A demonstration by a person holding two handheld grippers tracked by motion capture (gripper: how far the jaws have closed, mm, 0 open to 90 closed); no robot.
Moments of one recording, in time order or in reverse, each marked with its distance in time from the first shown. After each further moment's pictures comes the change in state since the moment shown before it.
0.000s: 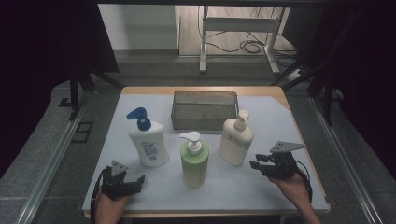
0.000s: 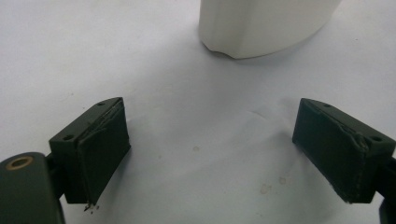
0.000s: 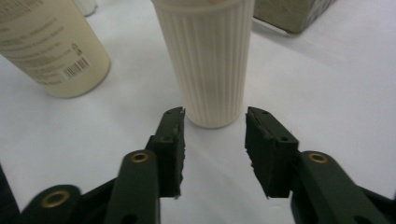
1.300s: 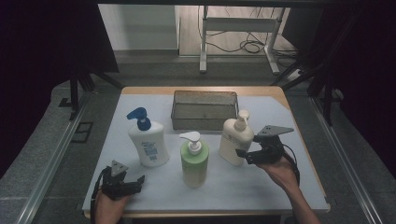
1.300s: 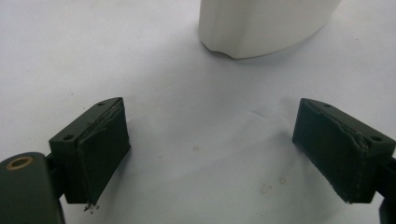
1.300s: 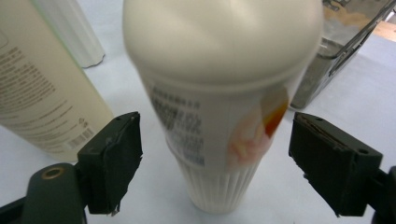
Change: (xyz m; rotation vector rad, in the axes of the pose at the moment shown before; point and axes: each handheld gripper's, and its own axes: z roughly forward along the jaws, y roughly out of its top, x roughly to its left) left arm 0.000 0.000 0.000 0.002 -0.001 0.004; right arm 0.006 0.055 0.022 -0.071 0.000 -0.055
